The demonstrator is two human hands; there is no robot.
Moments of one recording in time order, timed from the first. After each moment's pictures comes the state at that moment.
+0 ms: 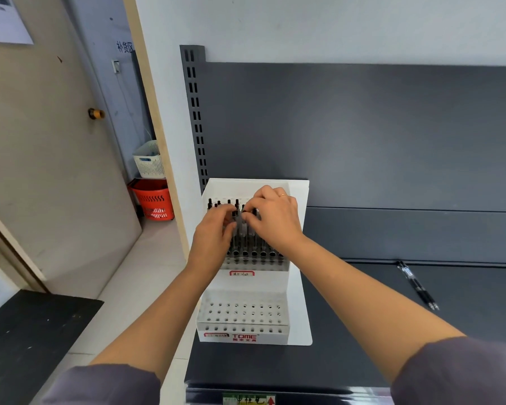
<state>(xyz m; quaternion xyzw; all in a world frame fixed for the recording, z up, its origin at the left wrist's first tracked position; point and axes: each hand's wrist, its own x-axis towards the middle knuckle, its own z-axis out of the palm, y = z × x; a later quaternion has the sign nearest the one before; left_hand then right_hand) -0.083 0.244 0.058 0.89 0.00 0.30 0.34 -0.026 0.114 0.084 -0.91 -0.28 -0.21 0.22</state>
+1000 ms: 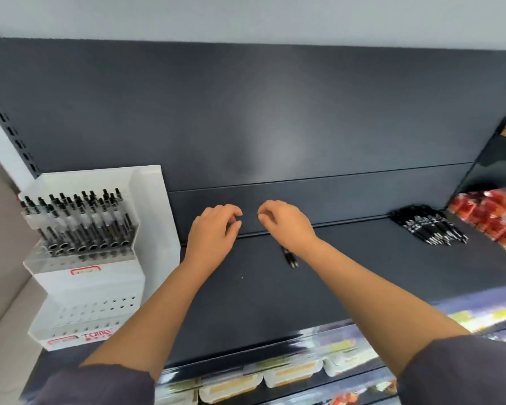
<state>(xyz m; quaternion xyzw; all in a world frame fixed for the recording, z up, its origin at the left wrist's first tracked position) -0.067 -0.029 0.052 0.92 -0.14 0.22 0.30 -0.037 -0.199 0.061 -0.96 -0.13 -0.09 0.24</state>
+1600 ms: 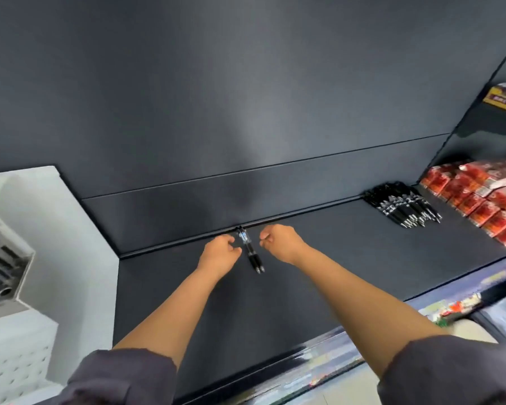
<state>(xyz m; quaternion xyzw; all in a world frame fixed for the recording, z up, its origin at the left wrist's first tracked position) 0.037 -0.129 -0.045 0.91 0.03 -0.15 0.38 0.038 -0.288 -0.025 -0.95 0.02 0.13 0.27</state>
